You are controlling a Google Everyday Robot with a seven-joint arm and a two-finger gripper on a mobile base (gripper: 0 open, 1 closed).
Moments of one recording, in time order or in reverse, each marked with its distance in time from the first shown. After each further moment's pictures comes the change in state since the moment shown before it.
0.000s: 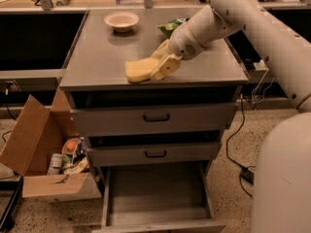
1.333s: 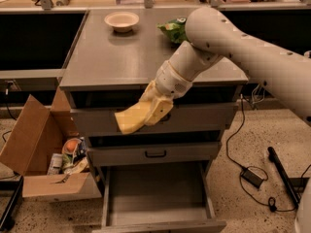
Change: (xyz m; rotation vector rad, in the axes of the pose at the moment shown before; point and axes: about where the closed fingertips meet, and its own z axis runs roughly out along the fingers) arm 0.024 0.123 0.057 -0.227 0.141 -0.110
